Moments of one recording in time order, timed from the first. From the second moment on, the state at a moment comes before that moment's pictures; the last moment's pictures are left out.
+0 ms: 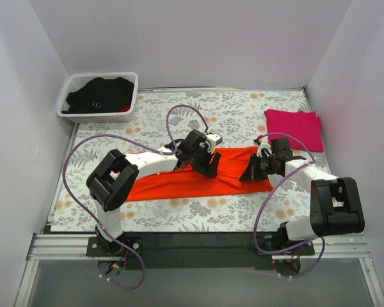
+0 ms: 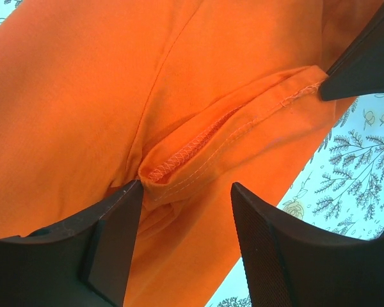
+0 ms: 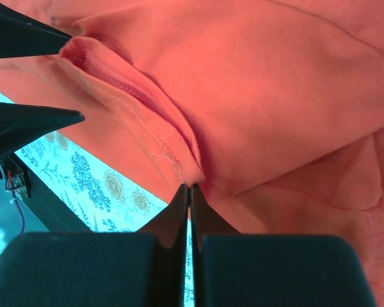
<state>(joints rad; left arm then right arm) -0.80 1.86 1.17 -0.13 0.26 -0.19 0.12 1.42 0.64 -0.29 -0.66 0.20</state>
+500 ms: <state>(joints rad) -0.80 1.86 1.19 -0.12 0.30 -0.17 0.12 1.34 0.66 -0.33 -0.67 0.19</state>
